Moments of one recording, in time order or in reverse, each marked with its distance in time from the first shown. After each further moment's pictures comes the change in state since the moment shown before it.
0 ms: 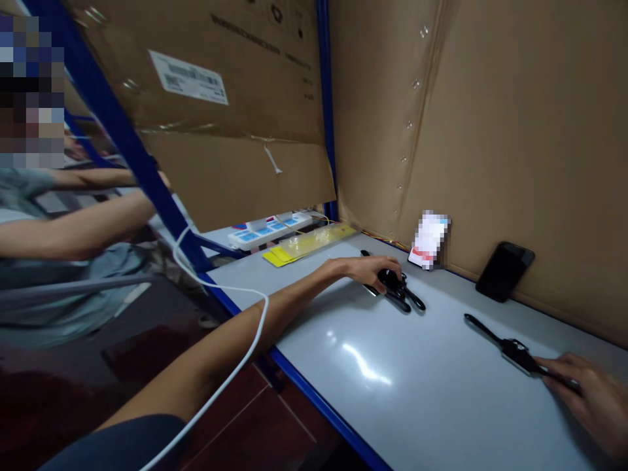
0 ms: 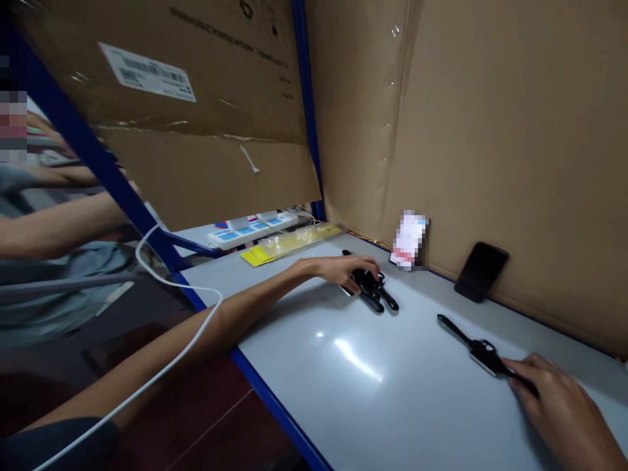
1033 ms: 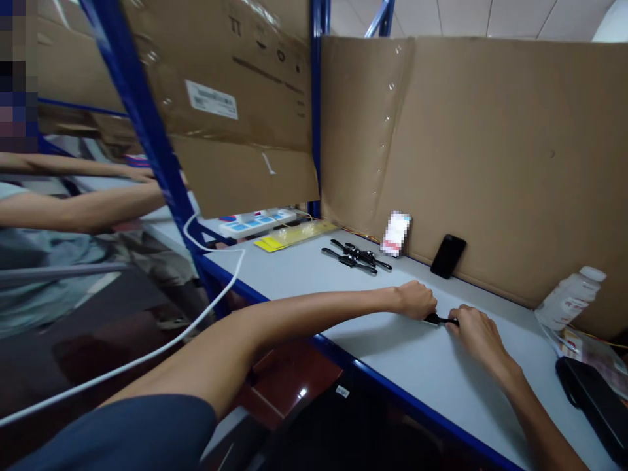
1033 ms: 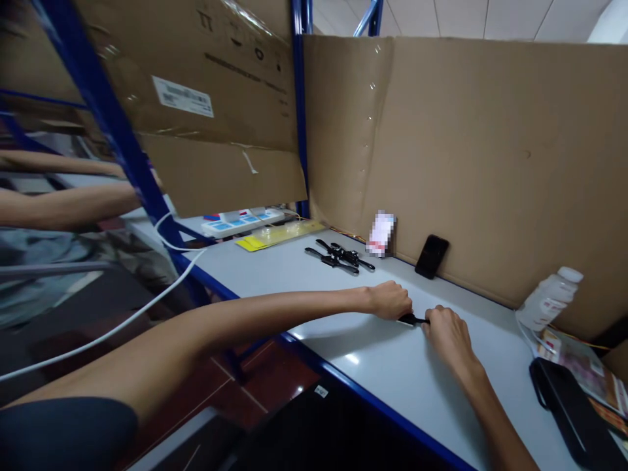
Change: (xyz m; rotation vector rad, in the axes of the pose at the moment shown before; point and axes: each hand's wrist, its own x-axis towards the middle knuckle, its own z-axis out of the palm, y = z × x) left_hand 0.103 0.189 0.081 0.469 -0.123 -0.073; right_hand -0.006 -0.138 -0.054 -0.357 -0.265 0.102
